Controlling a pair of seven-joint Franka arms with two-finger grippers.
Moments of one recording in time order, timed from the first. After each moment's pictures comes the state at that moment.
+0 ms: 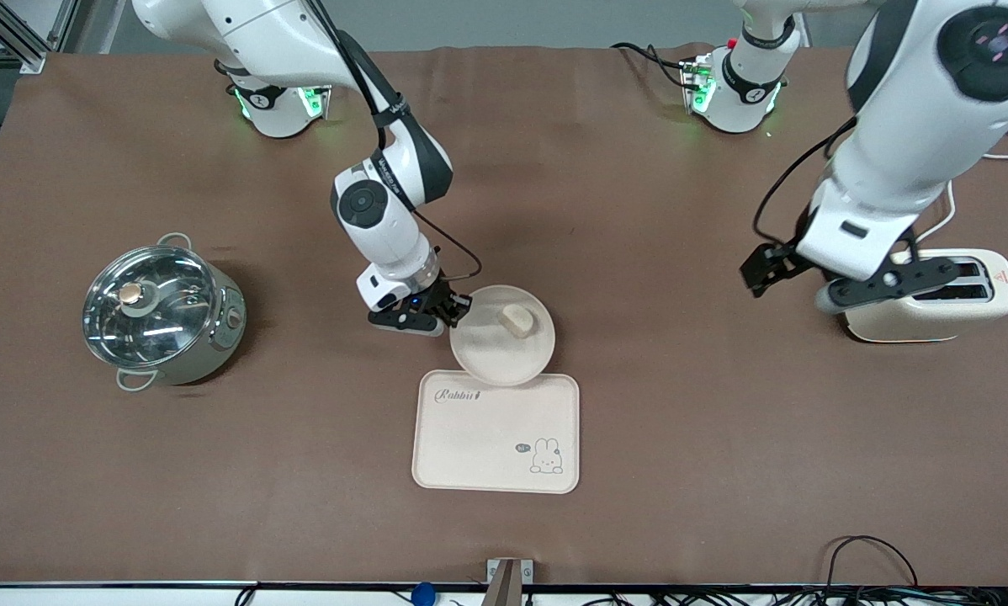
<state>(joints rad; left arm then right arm) 0.04 0.15 -0.39 -1.48 0.16 1.68 -0.50 0.68 0.52 -0.07 -1.87 0.26 2.67 0.71</state>
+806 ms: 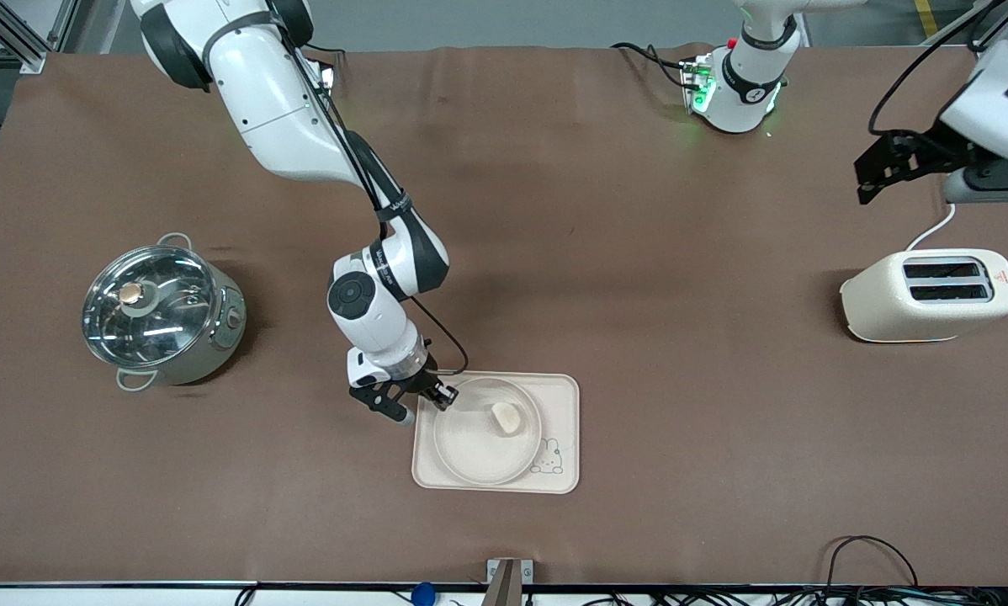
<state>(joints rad) -0.03 -0.06 -0.10 -1.54 0.03 1.49 -0.07 0.57 0.86 -0.07 -1.47 0.26 2.69 0.84</state>
